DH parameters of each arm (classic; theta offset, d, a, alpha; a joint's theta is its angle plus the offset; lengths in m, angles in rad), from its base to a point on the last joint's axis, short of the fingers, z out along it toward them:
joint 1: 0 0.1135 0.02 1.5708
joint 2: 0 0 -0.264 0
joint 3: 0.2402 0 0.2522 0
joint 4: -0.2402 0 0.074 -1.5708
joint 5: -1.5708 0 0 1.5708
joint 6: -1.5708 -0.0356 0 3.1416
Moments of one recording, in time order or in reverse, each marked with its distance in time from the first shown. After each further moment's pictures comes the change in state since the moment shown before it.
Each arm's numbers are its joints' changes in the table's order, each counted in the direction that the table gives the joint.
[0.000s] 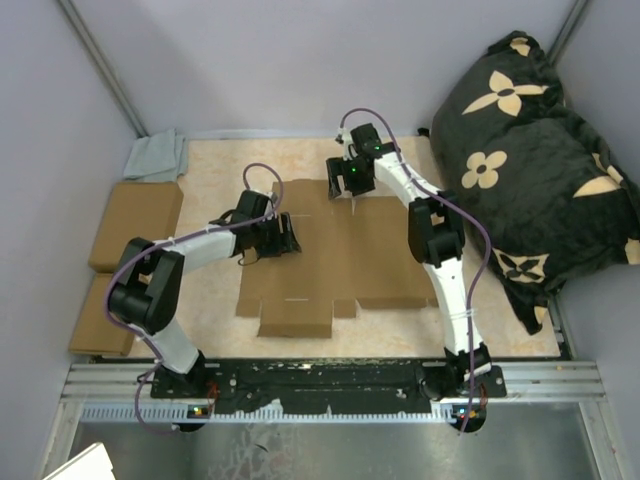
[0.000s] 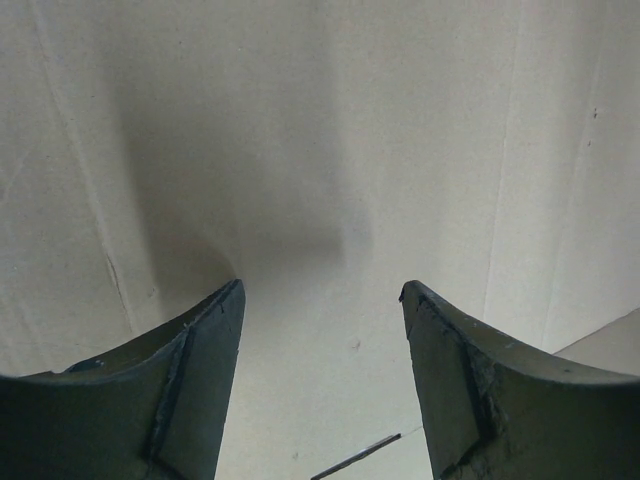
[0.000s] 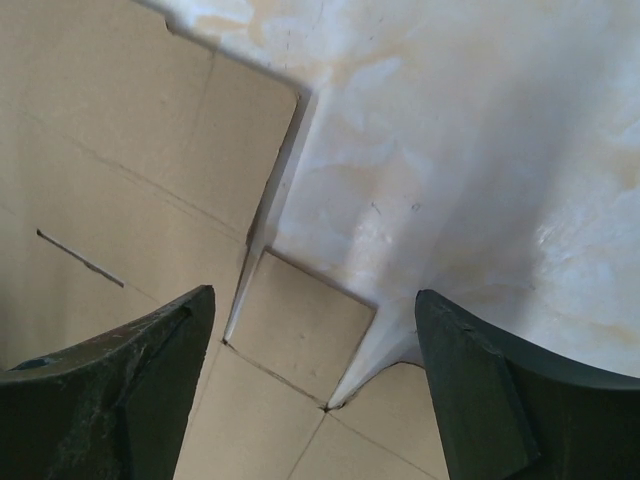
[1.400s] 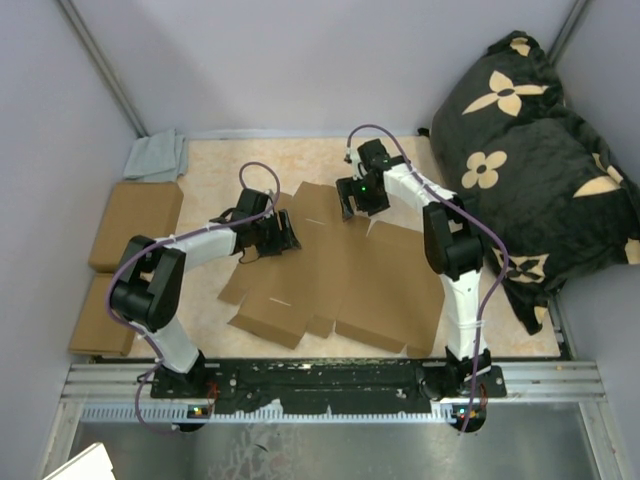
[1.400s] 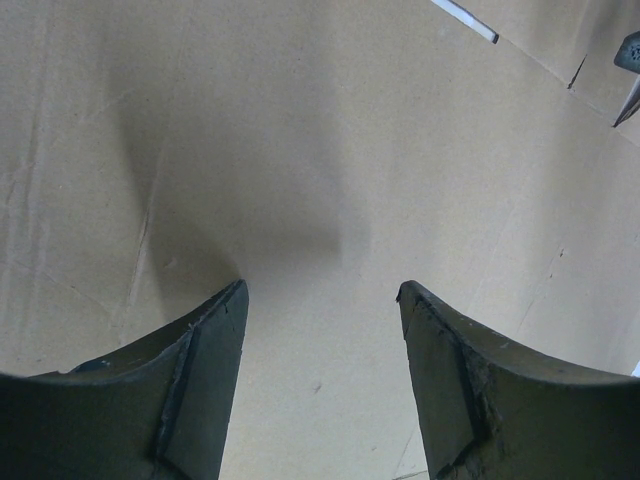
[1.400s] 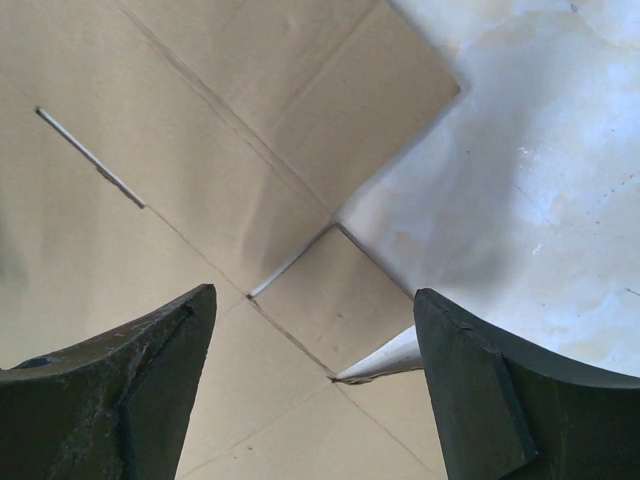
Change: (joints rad) left arm -0.001 -0.026 0.022 0.007 0.020 0.064; right arm 0.008 0.281 -0.425 0.028 -0.085 0.042
